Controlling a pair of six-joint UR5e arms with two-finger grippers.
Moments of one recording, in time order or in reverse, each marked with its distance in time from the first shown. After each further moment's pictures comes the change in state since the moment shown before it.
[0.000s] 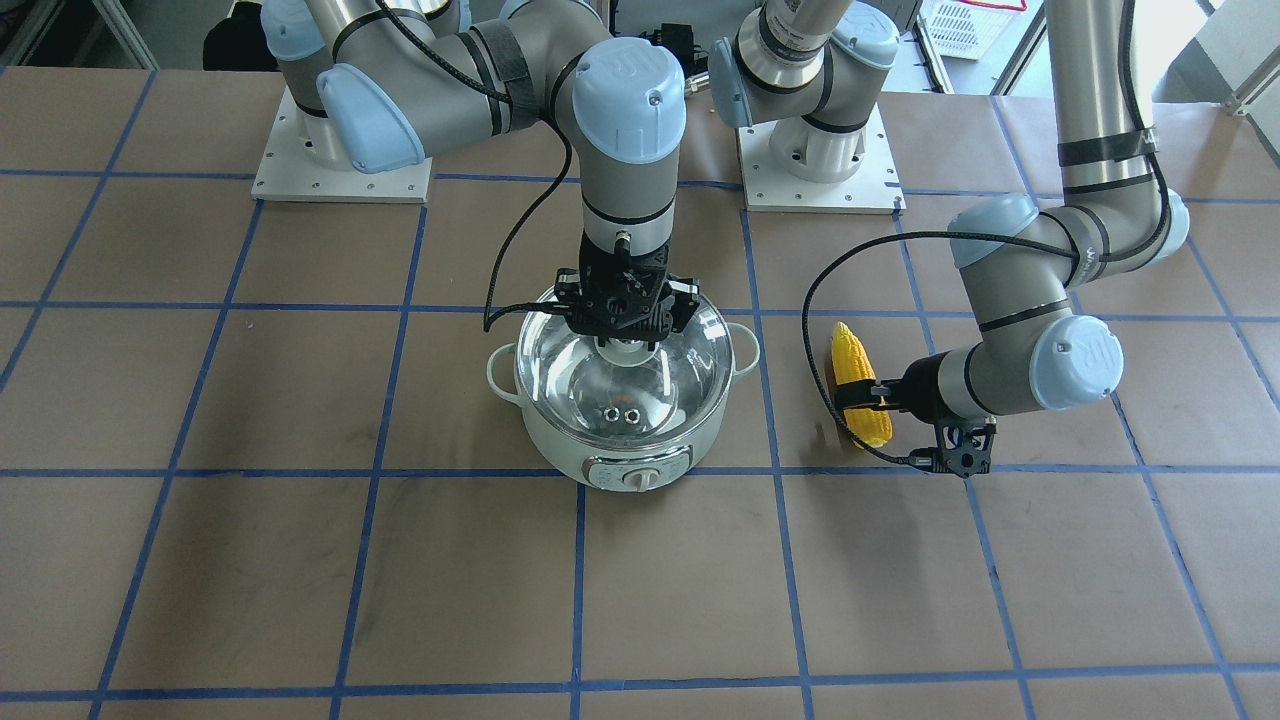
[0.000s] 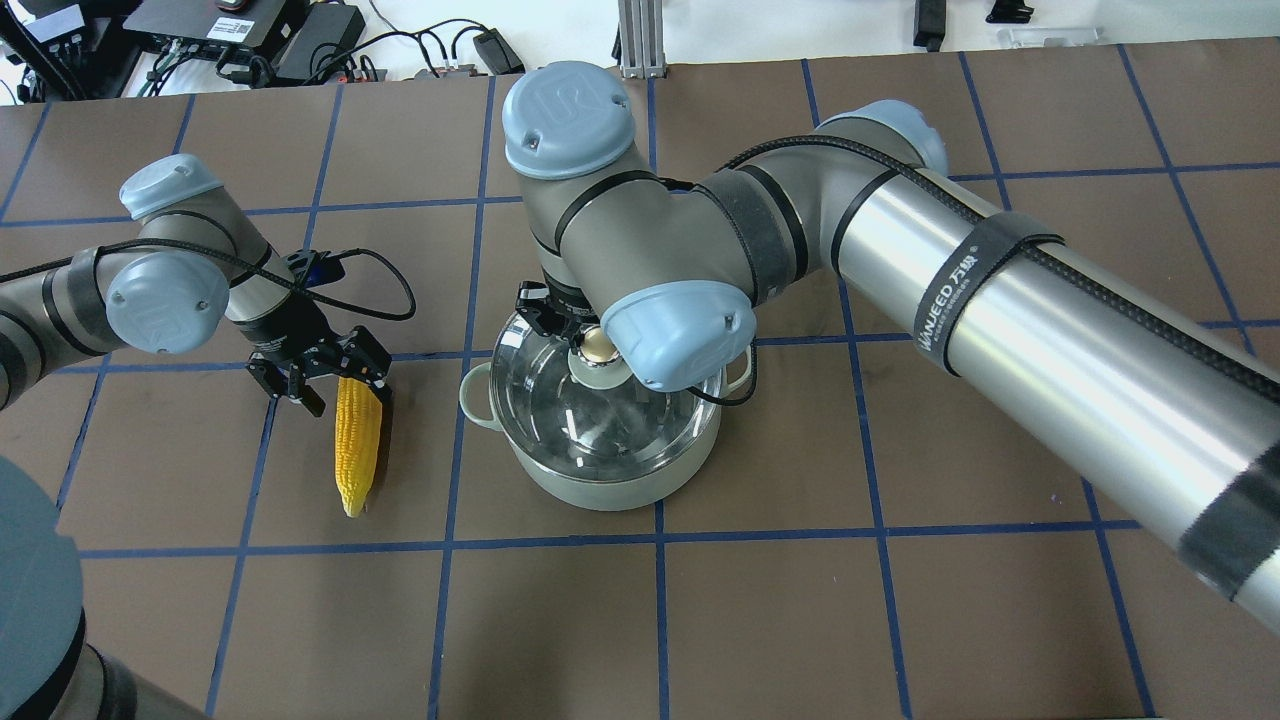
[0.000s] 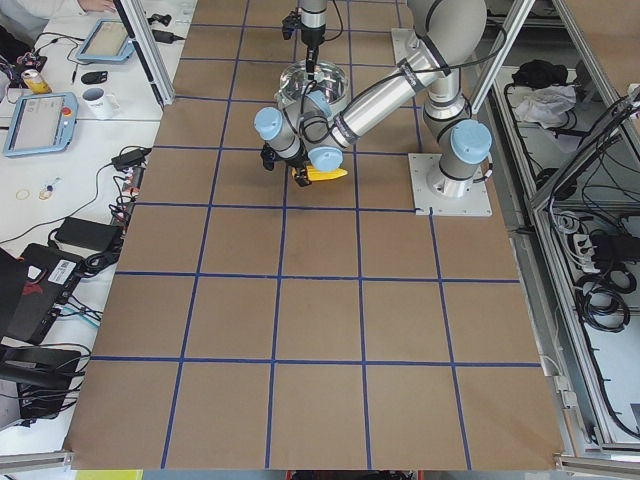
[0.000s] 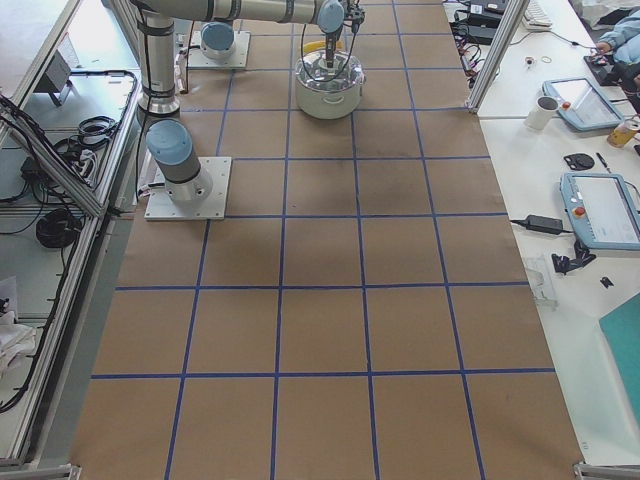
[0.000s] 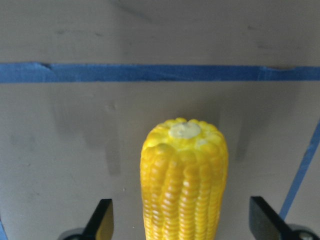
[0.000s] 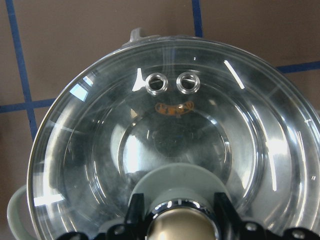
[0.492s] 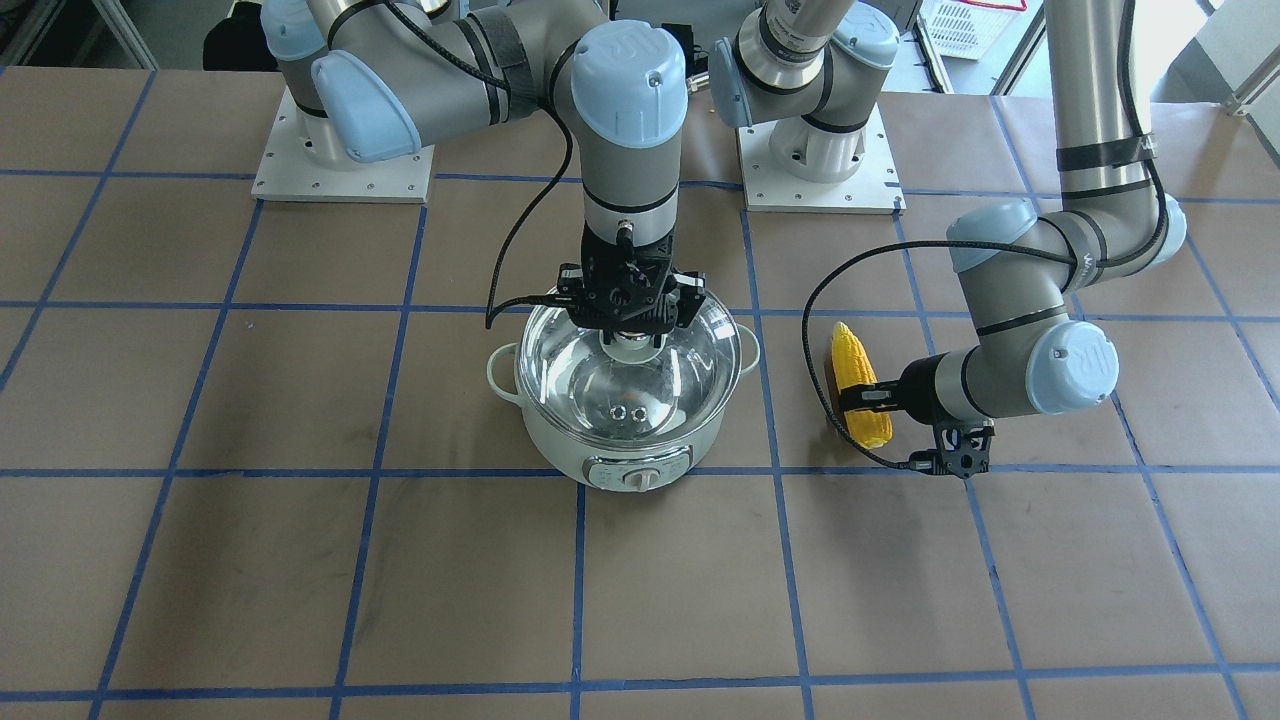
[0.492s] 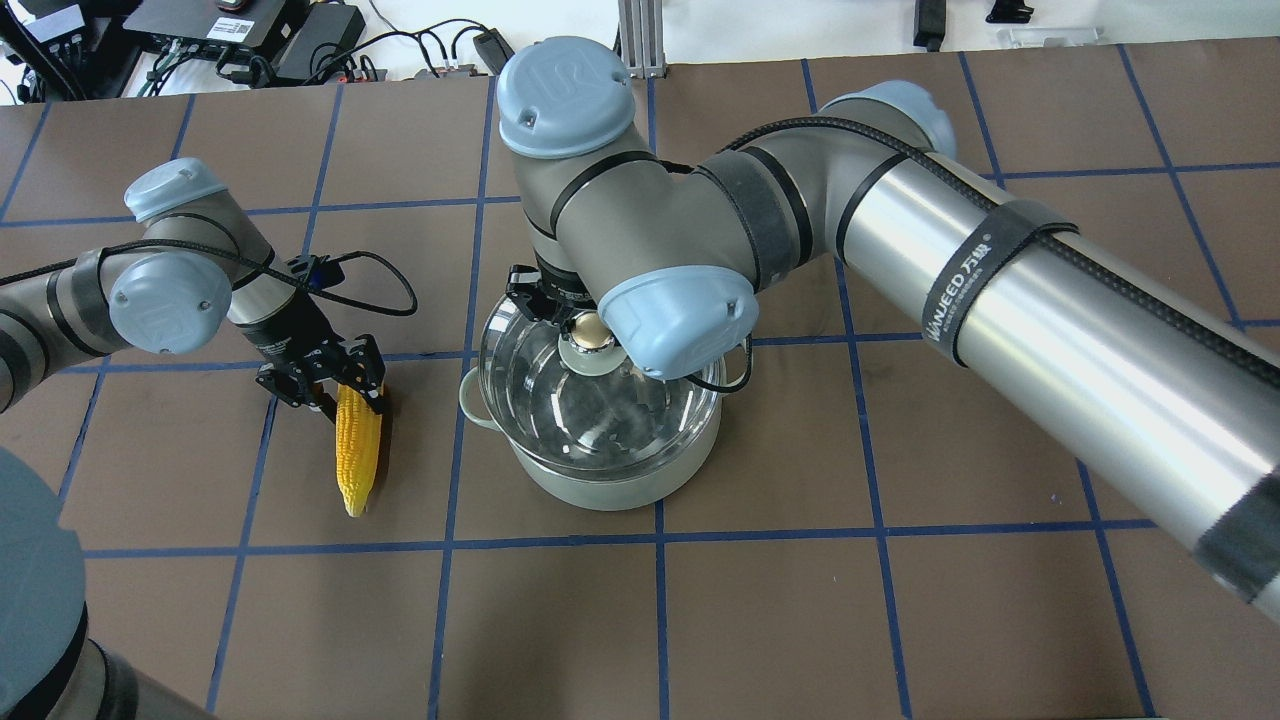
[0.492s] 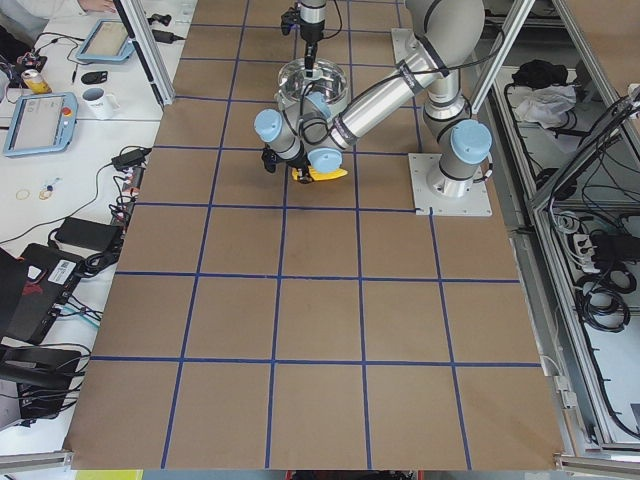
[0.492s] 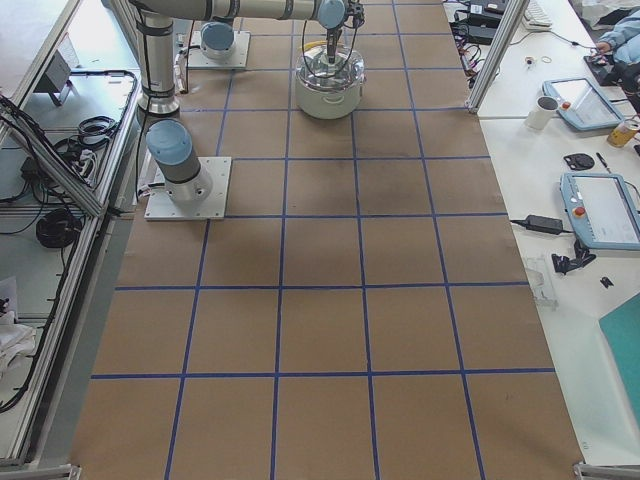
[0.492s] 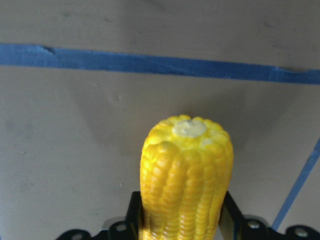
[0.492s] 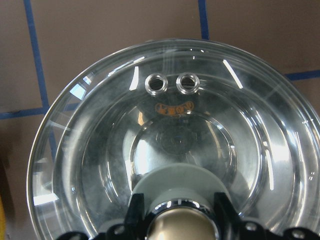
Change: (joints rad) left arm 0.000 -0.008 0.000 -0.011 -0.002 -0.059; right arm -0.001 -0.010 -0.025 0.006 0.012 -0.004
